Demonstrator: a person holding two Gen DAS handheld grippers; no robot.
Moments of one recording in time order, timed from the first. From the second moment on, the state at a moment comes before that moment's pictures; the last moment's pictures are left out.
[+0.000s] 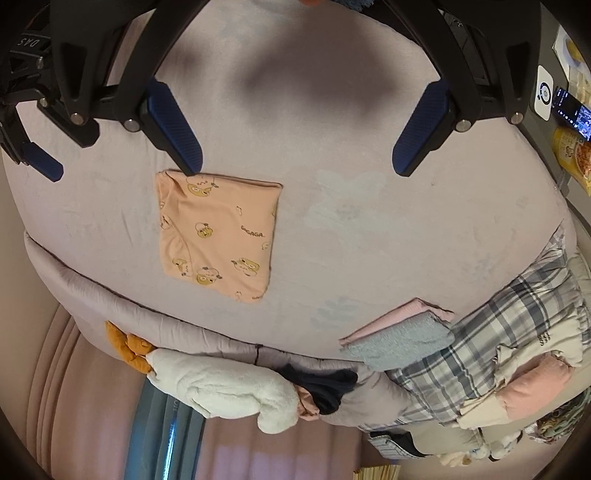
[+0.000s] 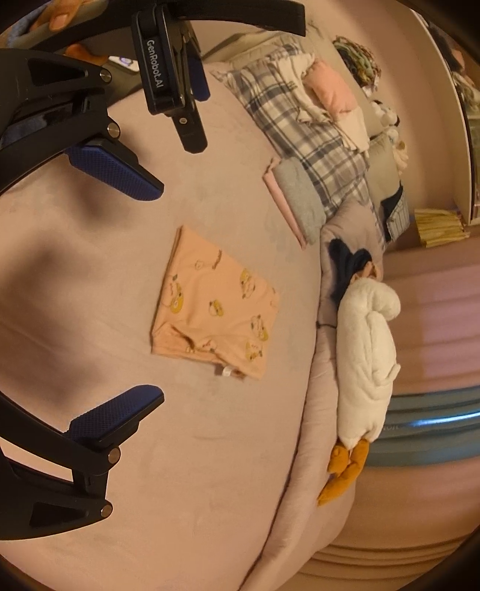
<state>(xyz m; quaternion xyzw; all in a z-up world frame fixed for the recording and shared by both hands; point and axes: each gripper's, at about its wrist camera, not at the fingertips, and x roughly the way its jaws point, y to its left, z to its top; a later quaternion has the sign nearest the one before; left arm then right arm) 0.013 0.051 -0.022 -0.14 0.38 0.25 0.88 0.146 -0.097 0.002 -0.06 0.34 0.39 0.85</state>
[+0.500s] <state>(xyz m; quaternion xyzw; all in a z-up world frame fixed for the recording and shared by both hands) 0.014 0.052 -0.028 -0.14 0.39 0.26 0.87 0.152 -0.086 -0.008 -0.05 0.36 0.40 0.84</state>
